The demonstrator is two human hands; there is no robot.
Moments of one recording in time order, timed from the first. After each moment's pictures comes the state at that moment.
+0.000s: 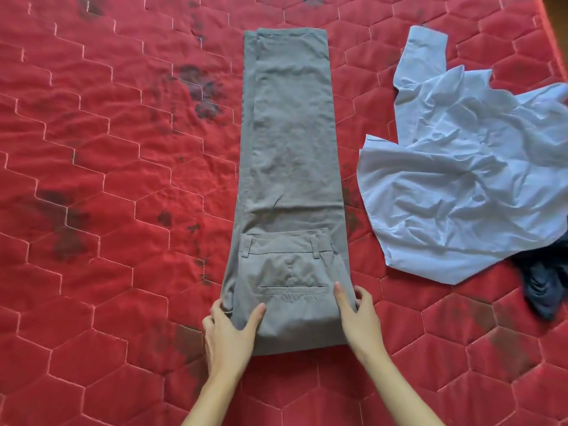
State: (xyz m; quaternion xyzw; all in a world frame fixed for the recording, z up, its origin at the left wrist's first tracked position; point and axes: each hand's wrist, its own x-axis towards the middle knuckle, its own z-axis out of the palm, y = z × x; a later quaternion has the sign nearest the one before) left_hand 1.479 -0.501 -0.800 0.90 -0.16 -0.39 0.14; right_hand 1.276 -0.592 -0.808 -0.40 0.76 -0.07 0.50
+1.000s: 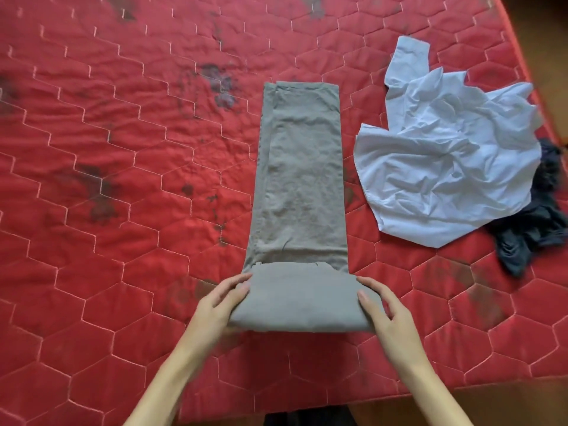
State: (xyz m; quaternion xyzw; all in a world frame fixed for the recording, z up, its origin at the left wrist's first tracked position) left_hand 1.511 -0.438 -0.696 0.71 -0.15 -0.60 0.33; right_hand 1.236 -0.508 -0.698 -0.48 0.66 -0.19 0.55
